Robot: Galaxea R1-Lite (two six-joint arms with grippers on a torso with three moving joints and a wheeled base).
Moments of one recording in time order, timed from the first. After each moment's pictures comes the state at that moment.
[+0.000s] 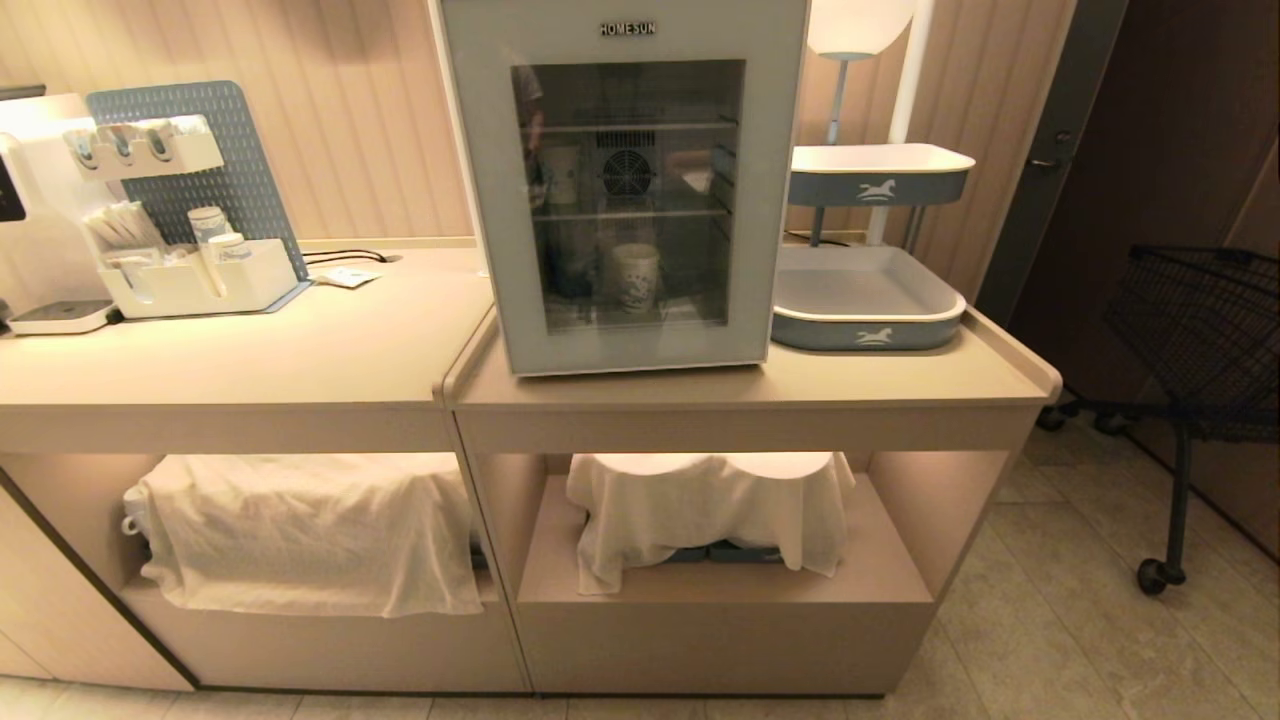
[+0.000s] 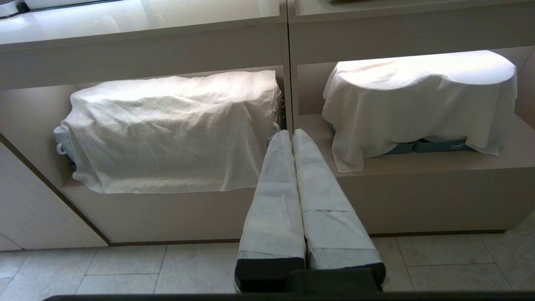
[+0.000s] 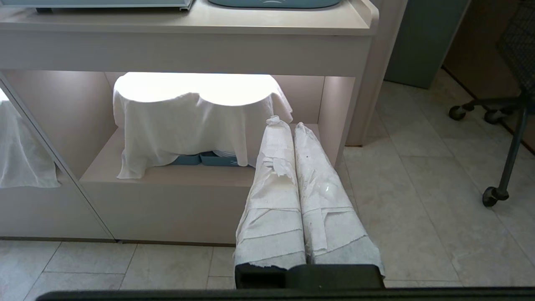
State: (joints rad) left arm 0.01 0.00 0.00 0.01 -0.01 0.09; right arm 0.00 0.00 0.00 0.00 0.01 -0.06
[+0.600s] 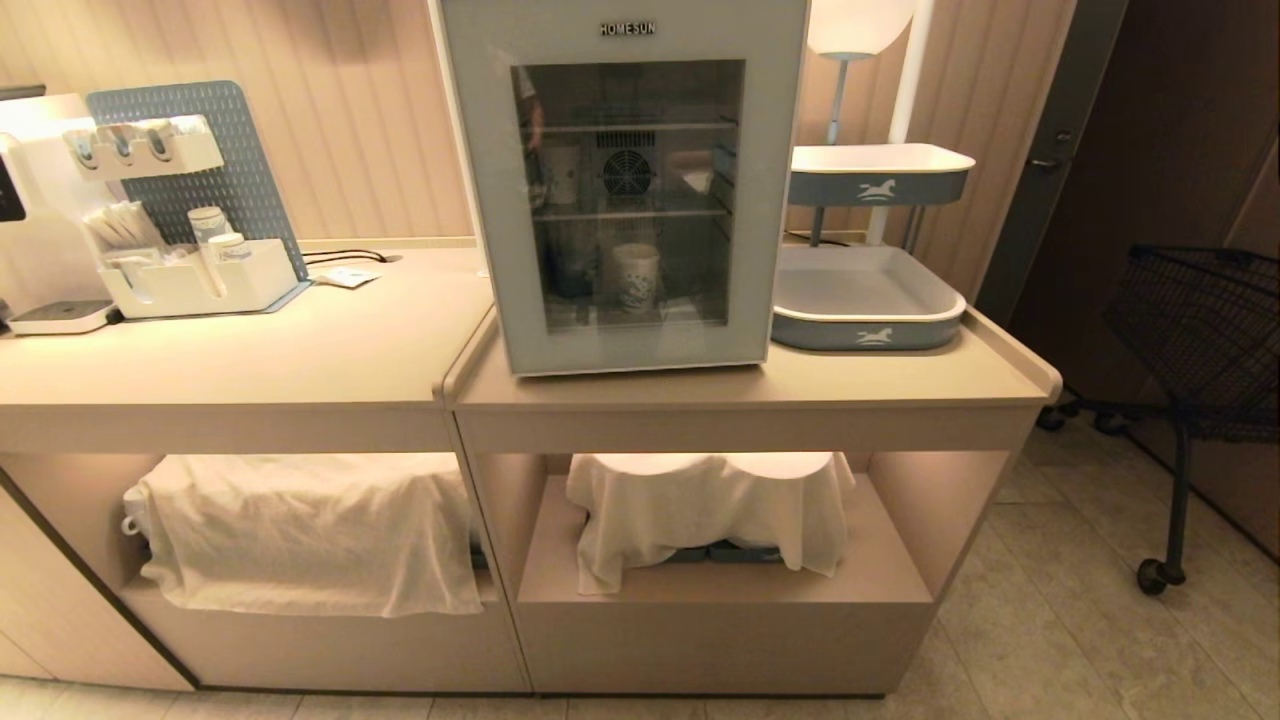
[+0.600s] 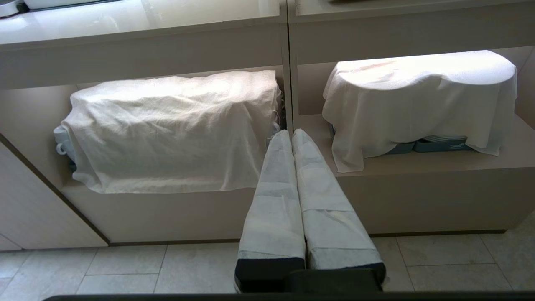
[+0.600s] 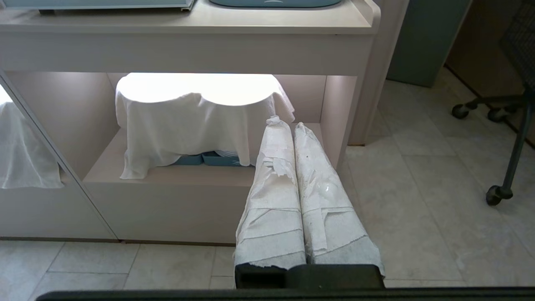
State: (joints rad) left arm 0.01 0.00 0.00 0.01 -0.01 0.09; right arm 0.00 0.00 0.00 0.00 0.01 -0.05
